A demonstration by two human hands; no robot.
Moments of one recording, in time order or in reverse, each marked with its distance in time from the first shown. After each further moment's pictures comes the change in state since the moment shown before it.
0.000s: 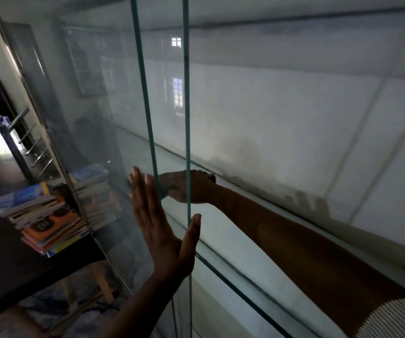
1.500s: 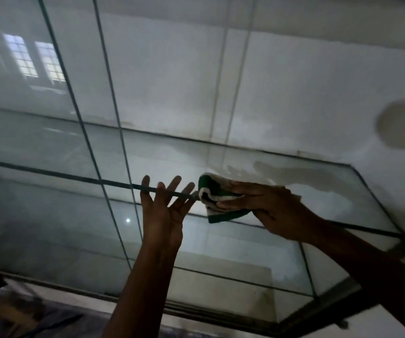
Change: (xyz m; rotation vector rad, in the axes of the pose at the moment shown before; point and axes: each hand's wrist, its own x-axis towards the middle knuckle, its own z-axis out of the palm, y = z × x) left_hand -0.042 0.091 -0.044 -1.364 -0.408 -1.584; right_hand -0.325 -0.111 -0.006 -0.034 0.354 0.438
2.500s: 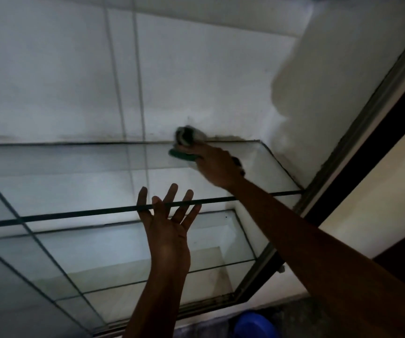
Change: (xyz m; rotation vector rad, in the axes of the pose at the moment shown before) left_hand -0.040 -0.087 0.038 0.078 -0.207 -0.210; right_hand 0.013 0.040 -0.025 -0.206 0.076 0.692
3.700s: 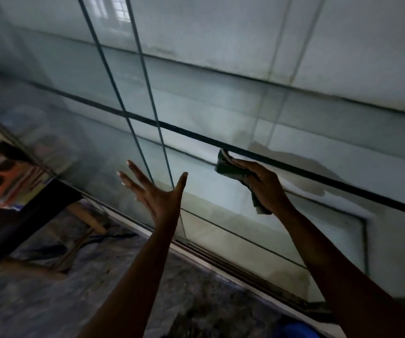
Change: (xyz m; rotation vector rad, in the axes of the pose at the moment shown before) left_hand 0.046 0.039 -0.201 1.237 0.907 0.645; right_hand -0.007 -0.019 0.188 0.736 -0.280 -0.159
